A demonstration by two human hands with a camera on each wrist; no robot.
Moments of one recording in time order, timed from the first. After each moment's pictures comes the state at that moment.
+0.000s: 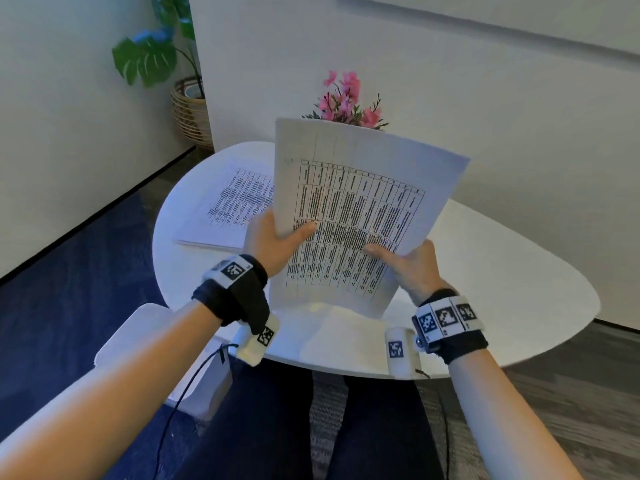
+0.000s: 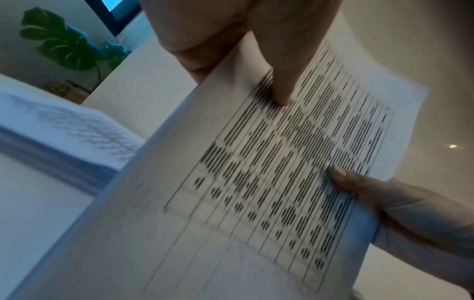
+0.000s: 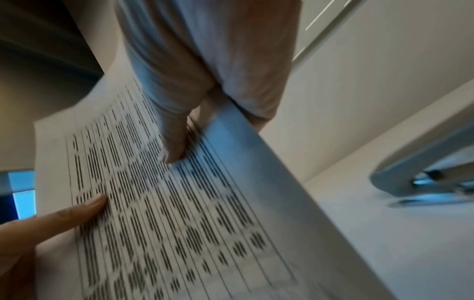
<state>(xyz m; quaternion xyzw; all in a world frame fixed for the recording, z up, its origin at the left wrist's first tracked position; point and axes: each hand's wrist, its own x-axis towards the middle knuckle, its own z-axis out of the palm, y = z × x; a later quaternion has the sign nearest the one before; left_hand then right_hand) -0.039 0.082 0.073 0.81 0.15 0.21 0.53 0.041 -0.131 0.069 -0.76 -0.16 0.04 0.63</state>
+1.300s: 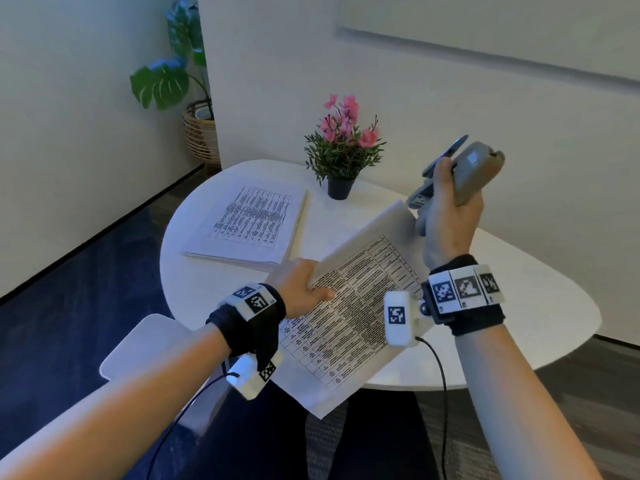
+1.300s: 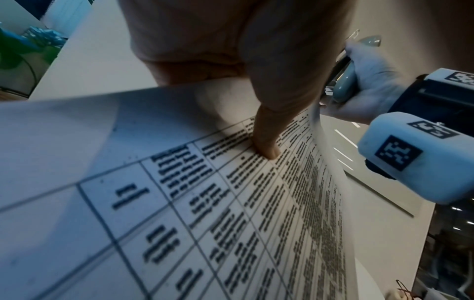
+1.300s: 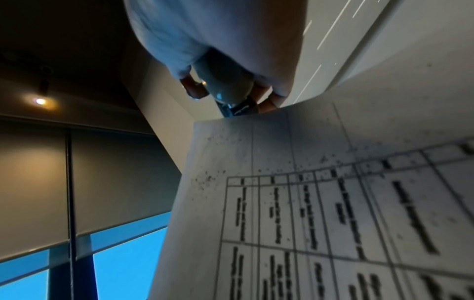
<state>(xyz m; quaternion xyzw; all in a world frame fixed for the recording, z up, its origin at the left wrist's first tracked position) -0.058 0.047 0.069 0.94 0.09 -0.02 0.34 0.041 -0.119 0.164 -0.59 -0.12 -0.16 0.78</state>
